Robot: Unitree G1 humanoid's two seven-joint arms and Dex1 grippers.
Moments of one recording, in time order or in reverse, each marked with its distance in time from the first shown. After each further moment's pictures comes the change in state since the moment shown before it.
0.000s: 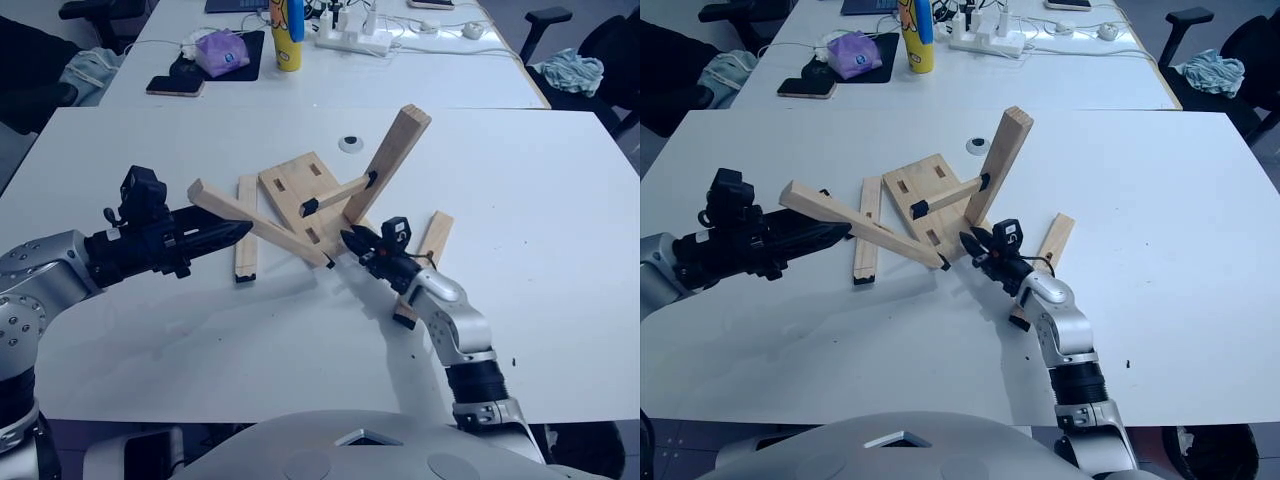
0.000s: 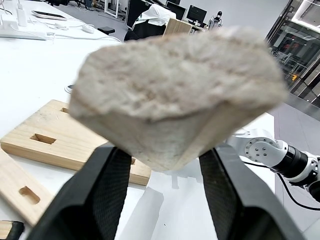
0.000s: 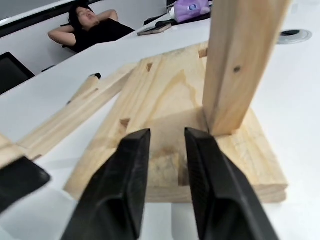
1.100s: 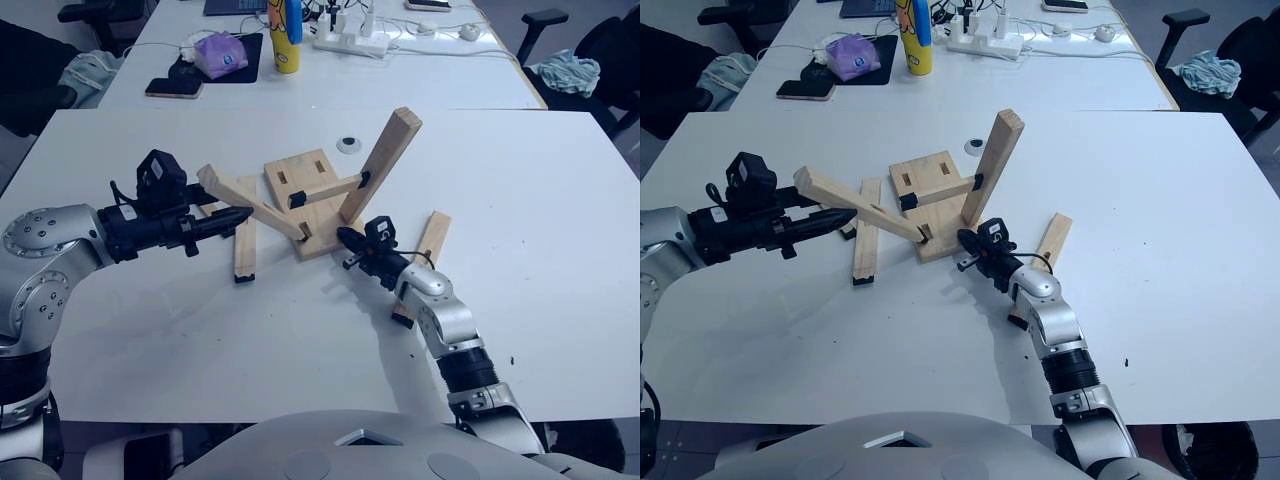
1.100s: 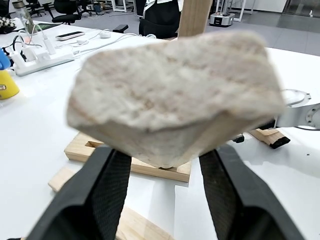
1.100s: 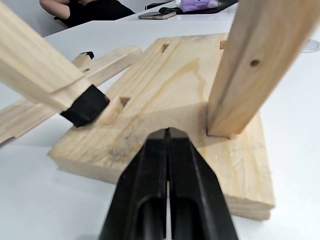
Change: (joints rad) left arm -0.127 0.019 -0.181 0.039 0.410 -0.200 -0.100; right arm -0.051 -0.025 0.078 0.070 -0.091 -0.036 -0.019
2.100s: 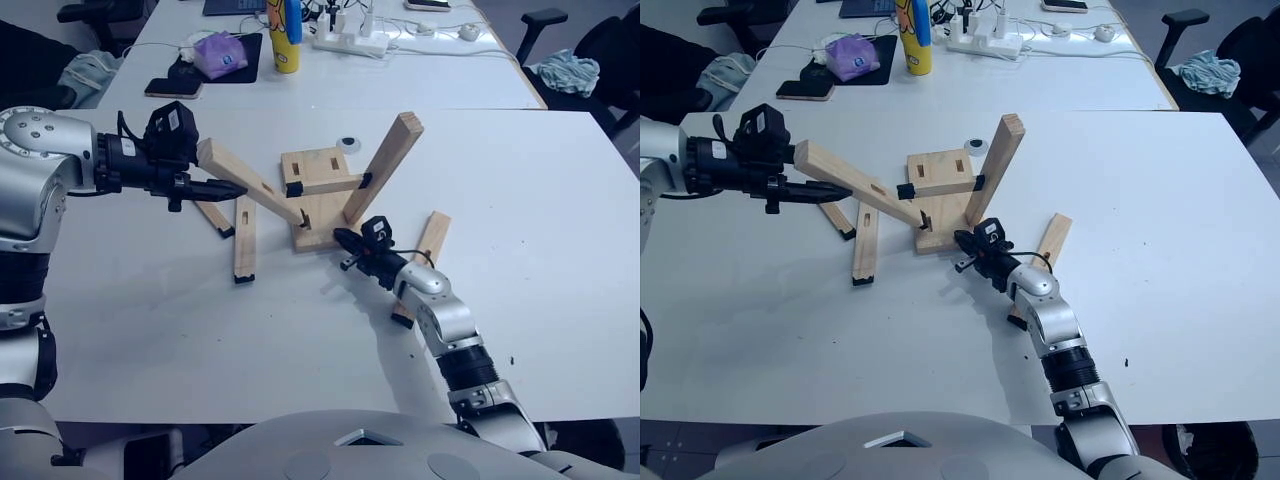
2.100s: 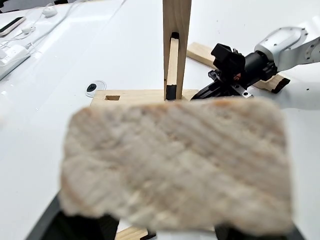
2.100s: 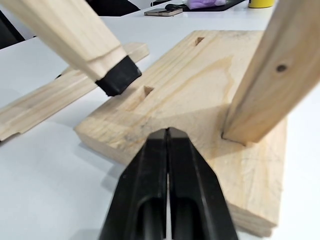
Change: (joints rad) left arm -0.513 0.079 -0.318 0.450 0.333 -0.130 -0.472; right arm -0.014 -0.010 0.026 0.002 -0.001 0.012 0.009
